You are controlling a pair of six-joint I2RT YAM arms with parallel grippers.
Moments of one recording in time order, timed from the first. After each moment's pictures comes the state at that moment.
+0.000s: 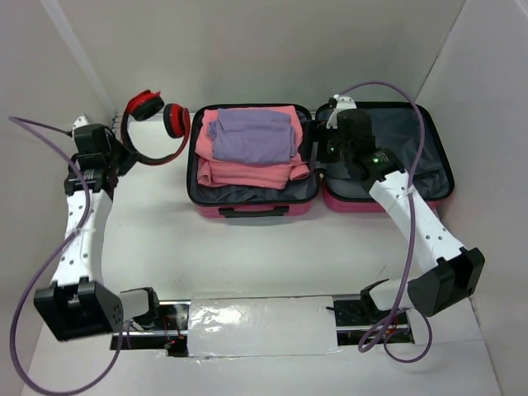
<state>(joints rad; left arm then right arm) 0.20 1.25 1.19 -0.51 -0.03 -0.71 0.40 1.34 1.38 -0.52 0.02 0.29</state>
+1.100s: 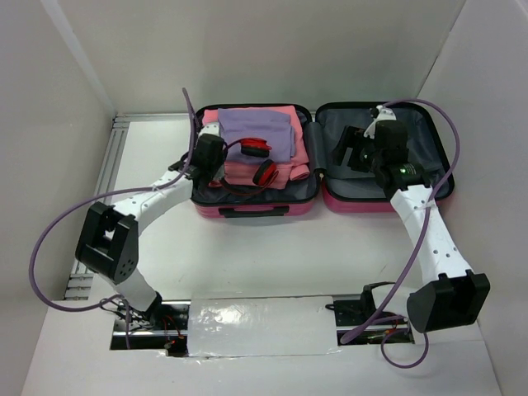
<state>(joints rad) -0.44 1.63 1.22 -0.26 -0.32 -0.39 0.12 1.22 1.22 -0.52 -0.08 0.33</state>
